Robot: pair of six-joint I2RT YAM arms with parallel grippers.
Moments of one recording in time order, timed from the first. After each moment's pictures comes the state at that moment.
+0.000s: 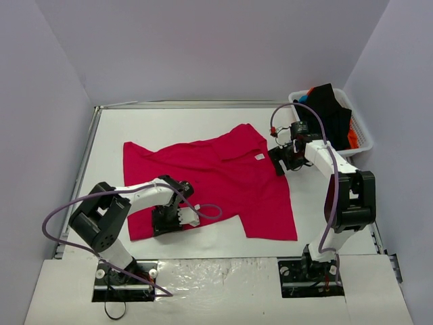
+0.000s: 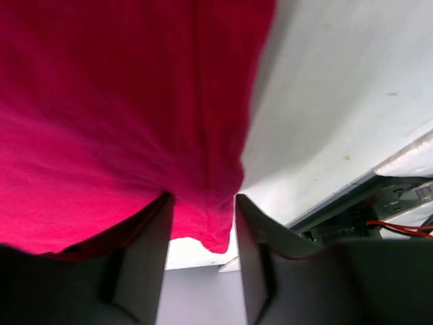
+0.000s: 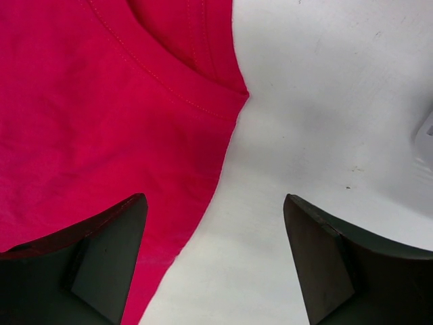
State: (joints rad) left arm -0.68 1.61 0.86 -1.05 0.01 0.65; right arm 0.09 1.70 1.19 -0.65 -0.11 -0.38
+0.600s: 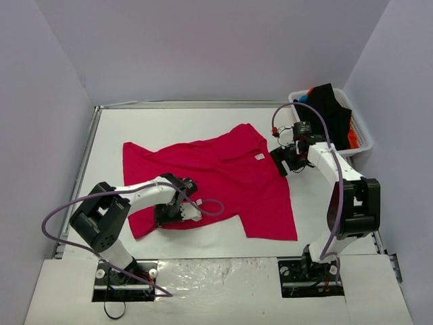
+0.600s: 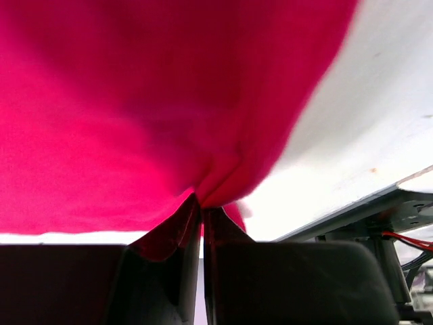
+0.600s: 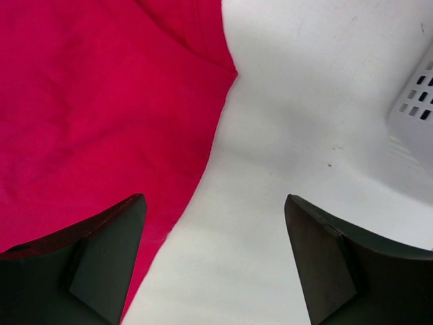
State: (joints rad) left arm -0.72 1.63 0.89 -1.02 -0.10 0.59; right arm 0.09 1.64 1.17 -0.67 -0.07 -0.40
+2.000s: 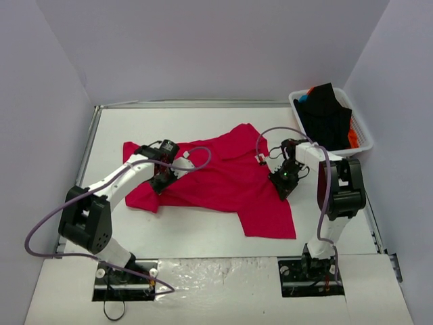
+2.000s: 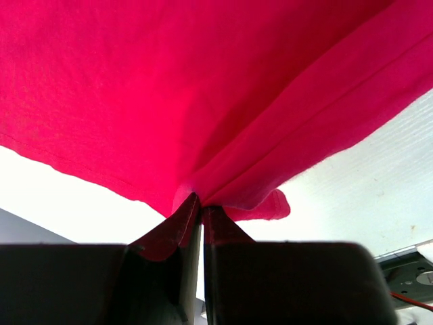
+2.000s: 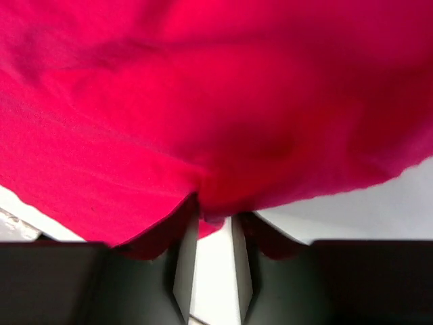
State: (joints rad) left arm -0.45 1.55 1.16 -0.97 -0.08 0.50; right arm 0.12 1.85 1.14 -0.95 -0.25 -0.65
